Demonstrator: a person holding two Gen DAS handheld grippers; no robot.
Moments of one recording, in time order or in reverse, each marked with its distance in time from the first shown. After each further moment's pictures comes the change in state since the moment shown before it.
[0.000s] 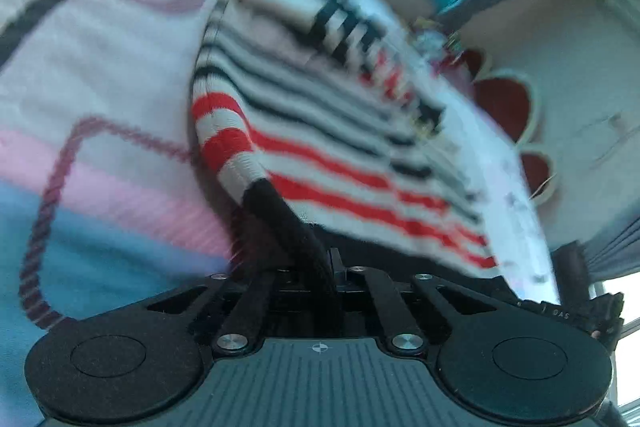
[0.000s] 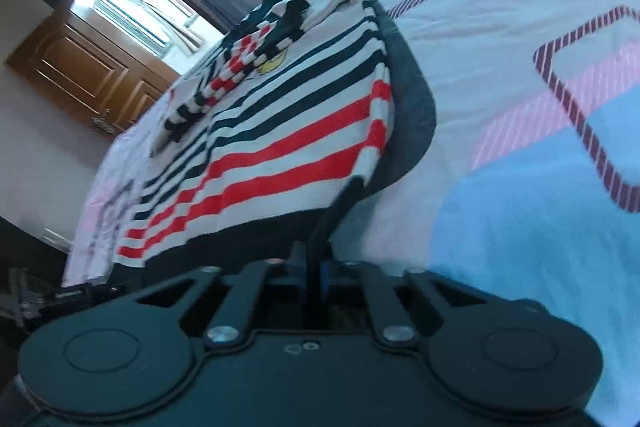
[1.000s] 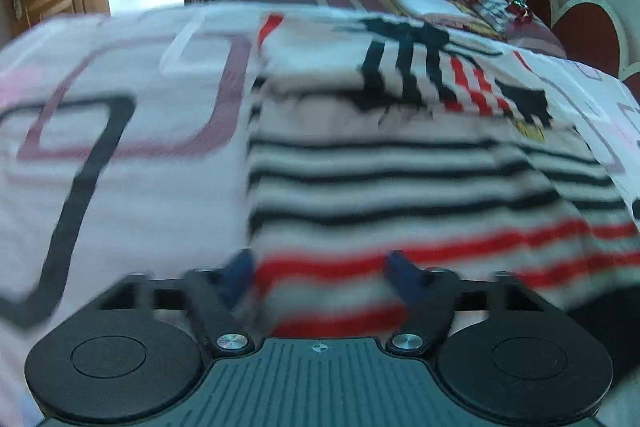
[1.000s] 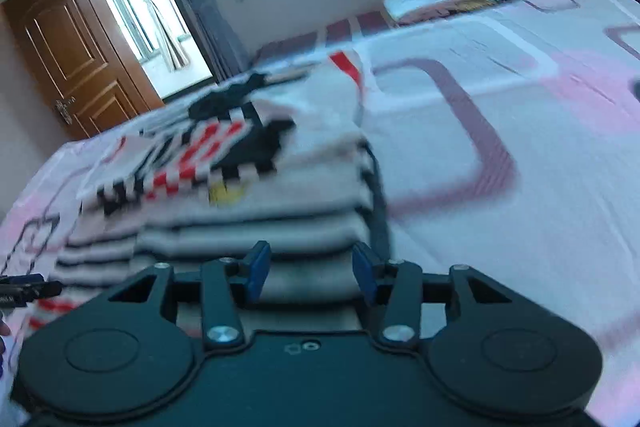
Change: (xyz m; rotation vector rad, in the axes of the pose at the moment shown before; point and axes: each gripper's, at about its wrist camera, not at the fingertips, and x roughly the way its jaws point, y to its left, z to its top) left arm 0.039 -0.031 0.051 0.349 -0.034 0.478; right arm 0.034 0.001 0.086 -0.227 -0.120 -0.169
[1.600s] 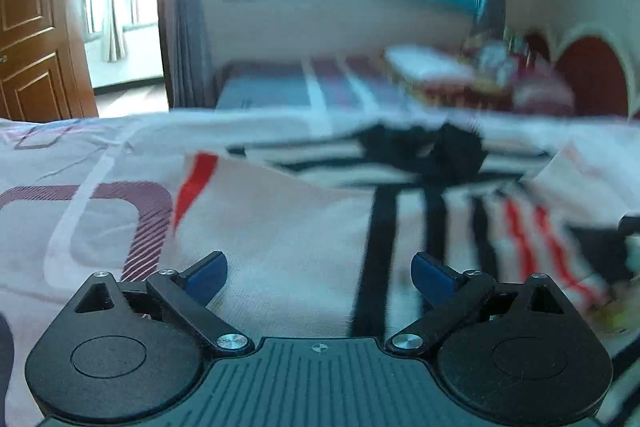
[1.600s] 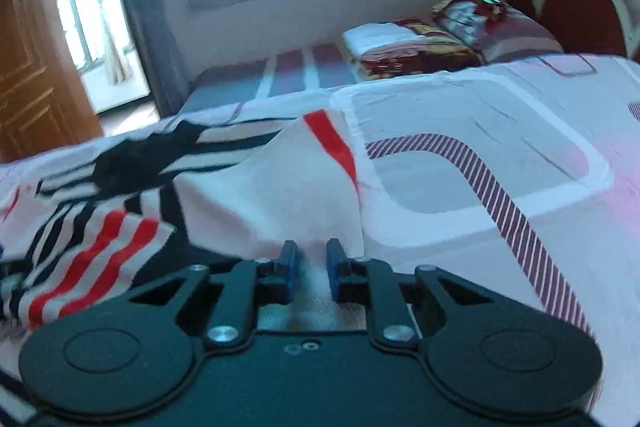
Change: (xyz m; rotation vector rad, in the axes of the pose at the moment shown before) left arm 0.130 -0.045 0.160 0.072 -0.244 0.028; right arm 0.144 0.033 0.107 -0.101 -0.137 -0.173
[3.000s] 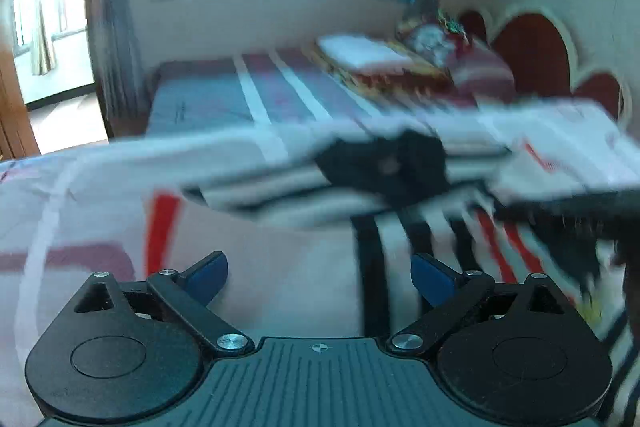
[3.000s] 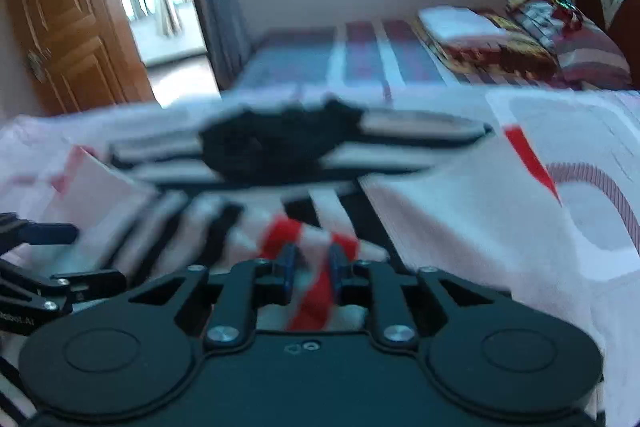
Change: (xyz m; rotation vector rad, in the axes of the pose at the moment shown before) left arm 0.032 0.023 0.050 0.091 0.063 -0.197; right arm 0.076 0.127 0.027 -0.101 0.060 0.107
